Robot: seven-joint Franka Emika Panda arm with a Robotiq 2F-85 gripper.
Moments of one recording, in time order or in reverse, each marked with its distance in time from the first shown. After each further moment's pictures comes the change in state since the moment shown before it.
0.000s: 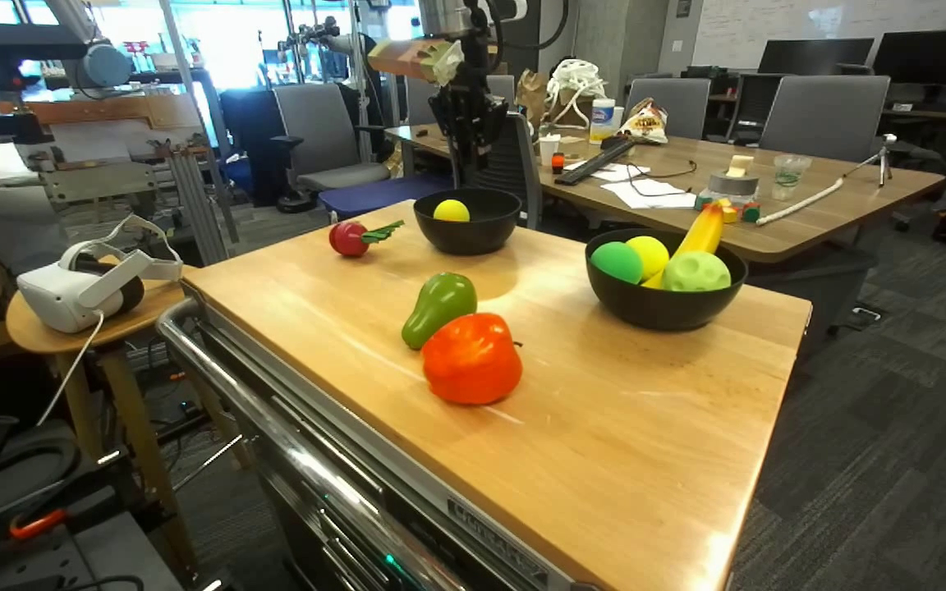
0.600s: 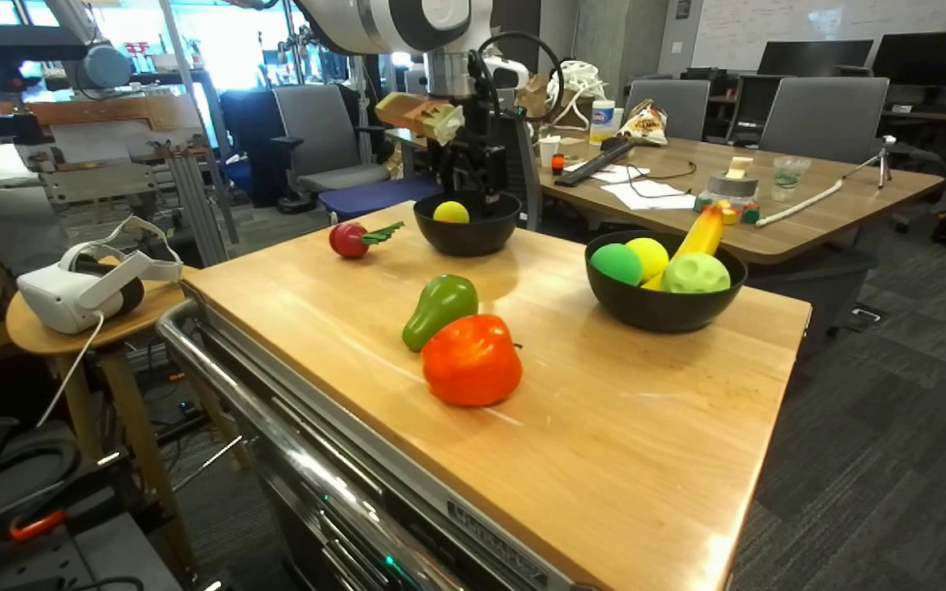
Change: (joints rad) arm -0.008 0.096 0.003 -0.006 0.038 0.000 0.003
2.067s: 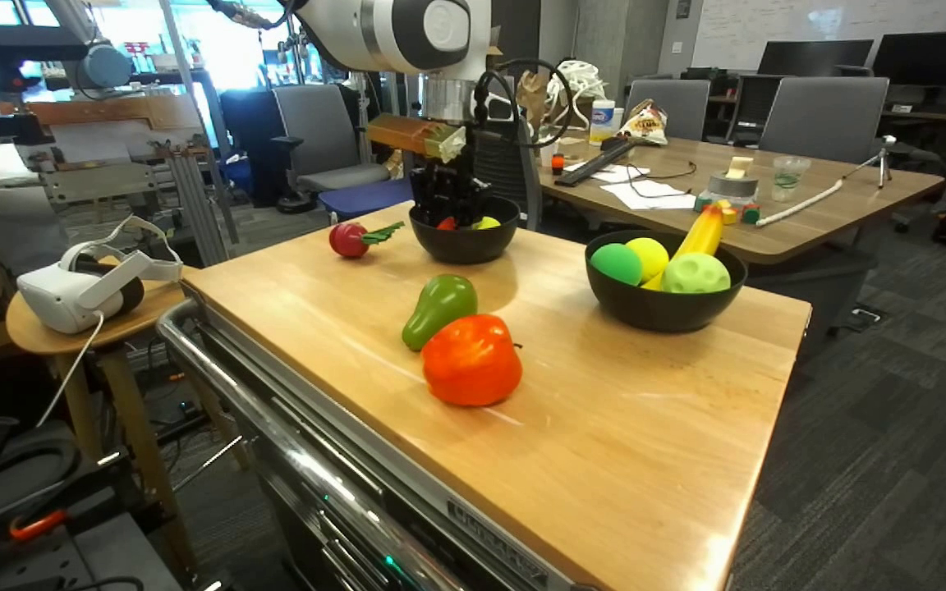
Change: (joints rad) arm -0.001 0.037 0.012 0.013 -0.008 -0.152 -0.155
